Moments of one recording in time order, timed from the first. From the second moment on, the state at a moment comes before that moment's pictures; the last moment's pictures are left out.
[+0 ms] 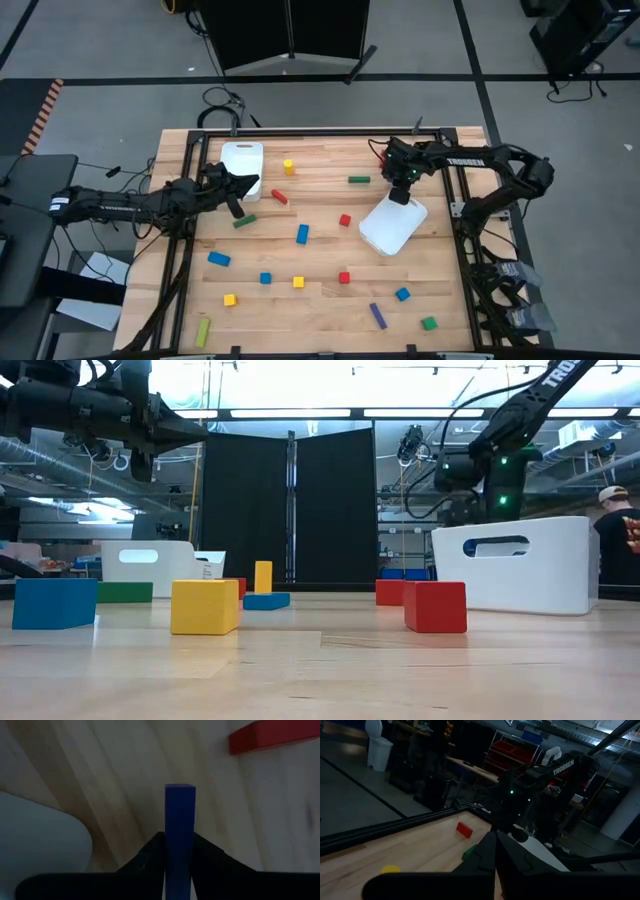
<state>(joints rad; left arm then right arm) 0.04 0.53 0.21 0.37 -0.42 -0.40 -0.63 1.45 0.74 -0.64 0.05 -0.25</state>
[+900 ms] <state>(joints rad) 0.04 0.71 0.21 0.35 -0.49 -0.54 -0.37 1.13 0.74 -0.39 -0.17 -0.11</state>
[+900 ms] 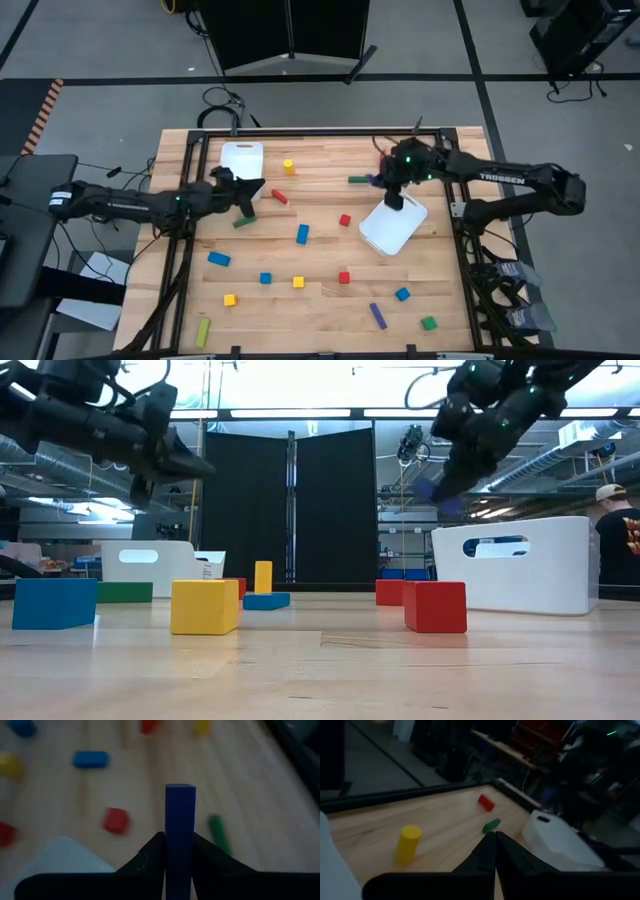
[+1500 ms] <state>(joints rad) 0.05 0.82 0.43 0.00 -0.50 -0.52 0.07 1.15 0.74 -0.57 0.14 0.22</state>
